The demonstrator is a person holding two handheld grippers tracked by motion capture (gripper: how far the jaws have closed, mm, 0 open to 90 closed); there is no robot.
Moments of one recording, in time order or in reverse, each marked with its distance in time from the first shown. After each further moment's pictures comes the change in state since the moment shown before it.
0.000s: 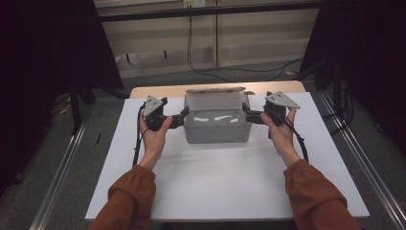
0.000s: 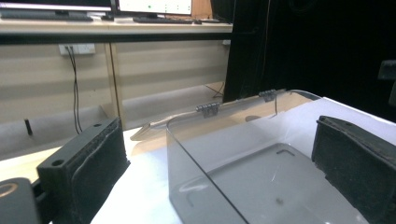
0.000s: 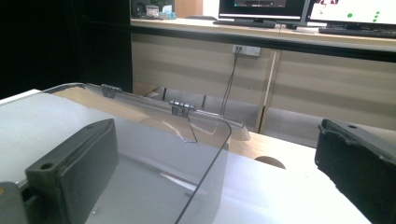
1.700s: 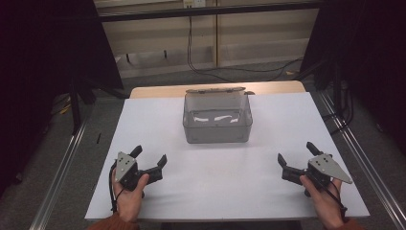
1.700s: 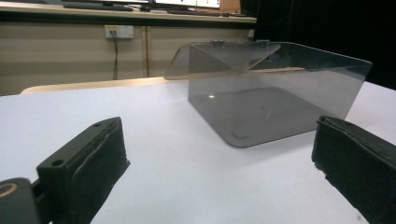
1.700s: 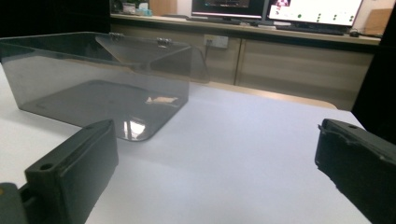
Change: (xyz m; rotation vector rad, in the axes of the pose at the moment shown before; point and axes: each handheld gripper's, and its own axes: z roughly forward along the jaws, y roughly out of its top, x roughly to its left) left arm -0.037 -0.070 -0.148 0.011 0.141 -0.014; right arm 0.004 -0.077 -0.178 -0.017 -0.118 -0.013
